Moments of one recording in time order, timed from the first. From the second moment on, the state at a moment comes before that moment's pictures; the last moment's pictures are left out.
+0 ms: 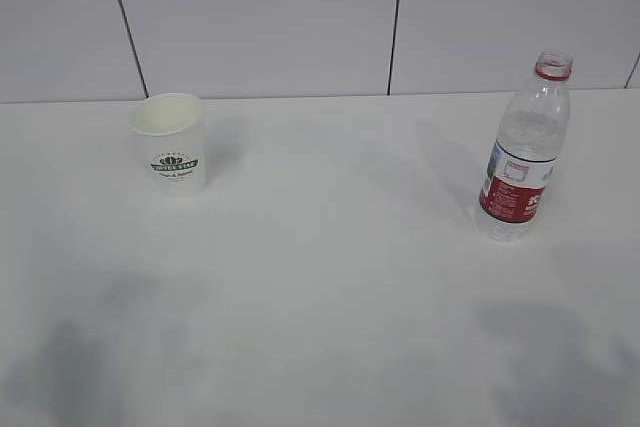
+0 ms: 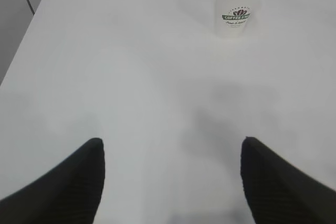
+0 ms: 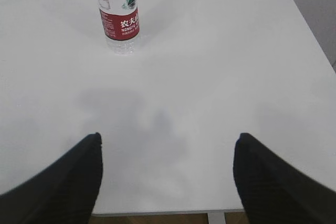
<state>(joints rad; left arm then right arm) 0.06 0.01 -0.53 -0.08 1.10 0.00 -0.03 -0.02 -0.49 0.00 1.15 -0.06</state>
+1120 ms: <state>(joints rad) 0.06 0.01 -0.53 -0.08 1.10 0.00 -0.03 -0.02 -0.49 0.00 1.15 -0.06</state>
